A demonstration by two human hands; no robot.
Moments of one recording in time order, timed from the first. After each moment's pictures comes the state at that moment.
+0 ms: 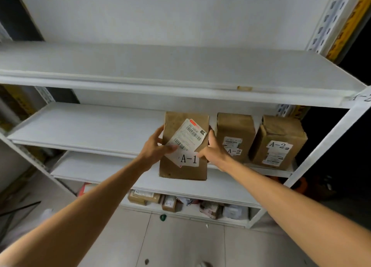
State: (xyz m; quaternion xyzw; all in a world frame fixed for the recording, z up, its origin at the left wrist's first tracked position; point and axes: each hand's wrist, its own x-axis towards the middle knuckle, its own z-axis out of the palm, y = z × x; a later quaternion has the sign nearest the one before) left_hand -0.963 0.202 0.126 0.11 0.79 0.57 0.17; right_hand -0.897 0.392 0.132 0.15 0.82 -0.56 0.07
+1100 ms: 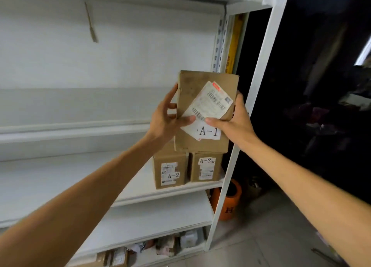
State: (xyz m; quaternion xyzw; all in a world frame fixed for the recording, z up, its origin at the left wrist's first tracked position) left_hand -0.902 0.388 0.287 0.39 0.62 0.67 0.10; right_hand -0.777 0.536 0.294 0.19 0.79 -0.45 -0.38
